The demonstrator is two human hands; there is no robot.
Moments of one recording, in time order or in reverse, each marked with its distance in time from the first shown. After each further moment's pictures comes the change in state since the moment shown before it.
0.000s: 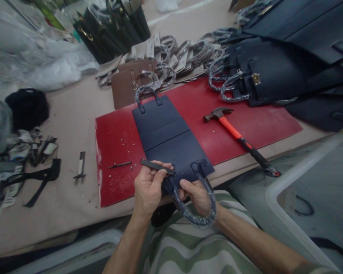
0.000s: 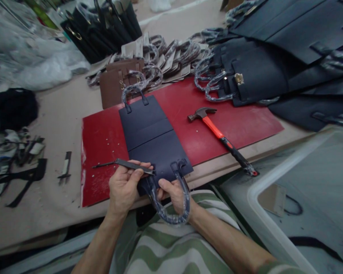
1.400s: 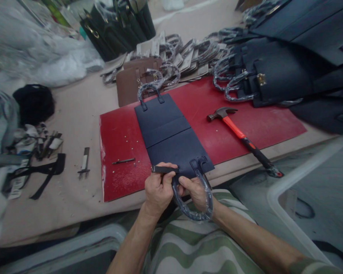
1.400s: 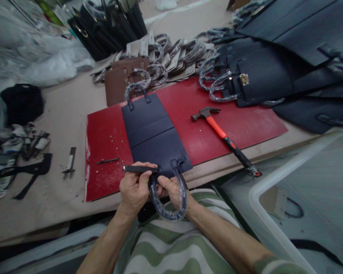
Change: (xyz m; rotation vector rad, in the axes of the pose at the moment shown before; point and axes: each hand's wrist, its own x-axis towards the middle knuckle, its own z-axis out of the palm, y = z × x) left_hand -0.005 -0.020 -0.001 0.518 0.009 0.576; right_hand 0.009 0.003 0.004 -0.105 -0.004 -0.005
